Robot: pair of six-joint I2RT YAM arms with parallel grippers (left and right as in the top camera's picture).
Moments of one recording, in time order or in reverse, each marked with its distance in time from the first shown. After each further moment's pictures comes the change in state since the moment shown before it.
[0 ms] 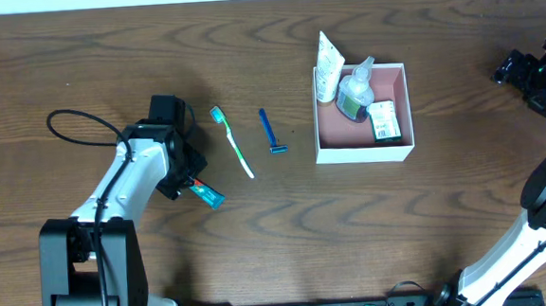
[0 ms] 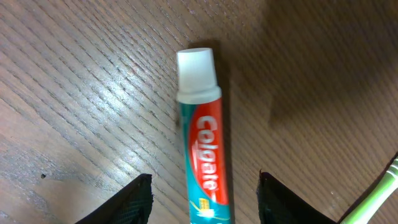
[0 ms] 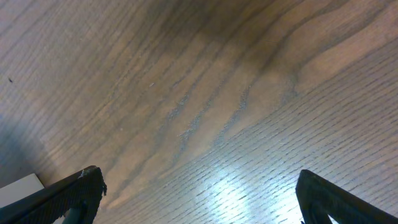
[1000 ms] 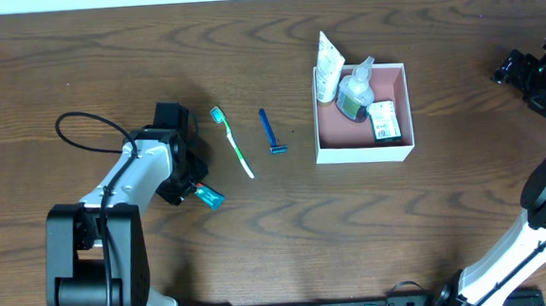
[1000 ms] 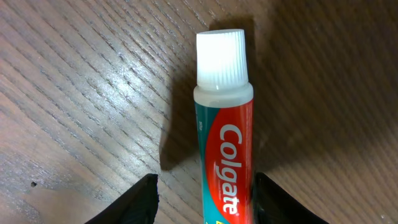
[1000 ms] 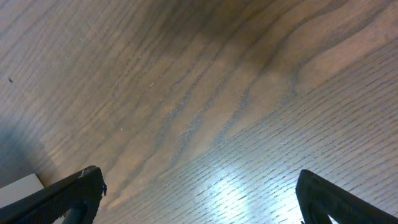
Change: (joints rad) left arm 0.000 0.053 -0.040 0.034 0.000 -0.008; right arm 0.000 0.000 0.000 0.000 0.000 0.000
